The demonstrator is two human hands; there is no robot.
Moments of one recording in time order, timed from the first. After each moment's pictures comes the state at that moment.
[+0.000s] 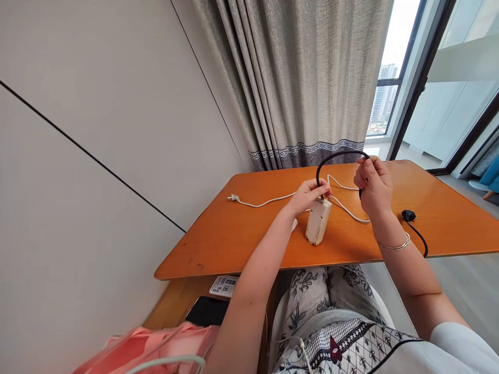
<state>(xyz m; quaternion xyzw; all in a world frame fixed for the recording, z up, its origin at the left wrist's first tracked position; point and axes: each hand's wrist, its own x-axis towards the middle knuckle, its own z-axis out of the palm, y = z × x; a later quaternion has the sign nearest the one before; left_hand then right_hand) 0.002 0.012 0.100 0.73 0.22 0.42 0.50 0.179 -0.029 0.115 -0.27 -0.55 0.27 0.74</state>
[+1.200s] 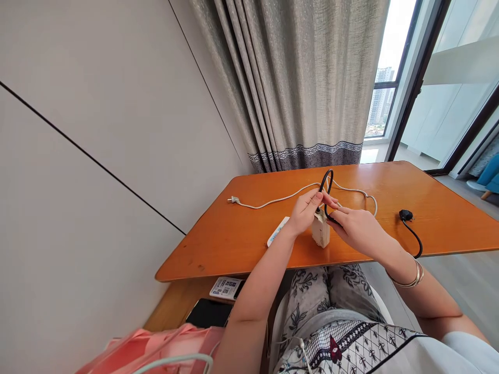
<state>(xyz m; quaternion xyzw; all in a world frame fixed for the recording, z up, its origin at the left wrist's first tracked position) 0.000 -0.033 0.085 0.70 0.20 0.50 0.46 0.163 -0.103 0.092 -0.49 -0.84 -0.09 0.19</state>
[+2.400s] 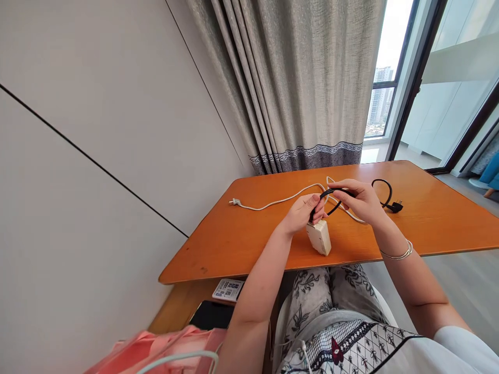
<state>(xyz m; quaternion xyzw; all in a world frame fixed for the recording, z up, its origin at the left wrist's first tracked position) -0.009 -0.032 0.093 0.68 0.18 0.38 0.60 0.178 -0.053 0.097 -0.33 -0.70 0.26 0.58</state>
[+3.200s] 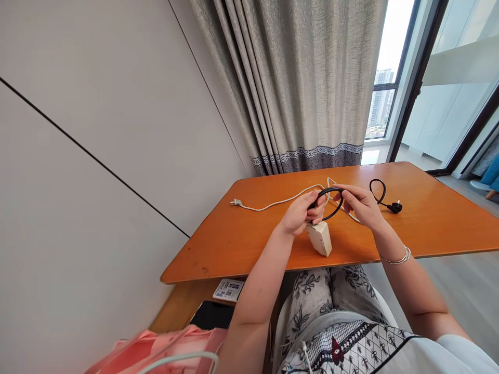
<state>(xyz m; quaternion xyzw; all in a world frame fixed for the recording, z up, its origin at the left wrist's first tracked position) -0.010 -0.045 0.109 0.53 0.18 0.38 0.74 0.183 -0.046 0.073 -0.32 -0.67 0.31 0.58</state>
